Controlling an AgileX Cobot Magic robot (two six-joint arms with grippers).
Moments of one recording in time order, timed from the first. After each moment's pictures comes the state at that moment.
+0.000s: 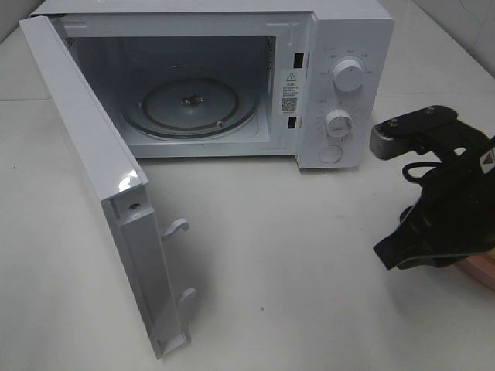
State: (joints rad) left arm 0.00 0.00 -0.52 -0.07 1.08 0.04; right arm 0.43 1.32 -0.67 0.09 0.62 -0.10
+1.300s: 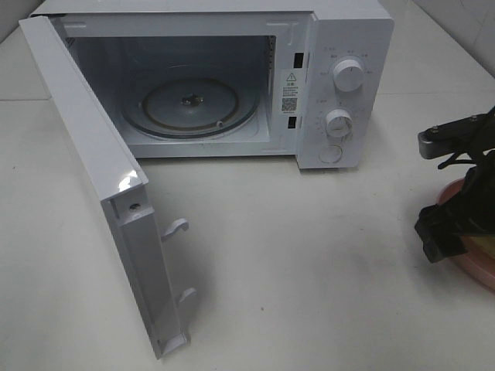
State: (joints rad) left arm 0.00 0.00 -0.52 -0.07 1.08 0.04; right arm 0.20 1.55 -0.71 -0.25 0.55 0.15
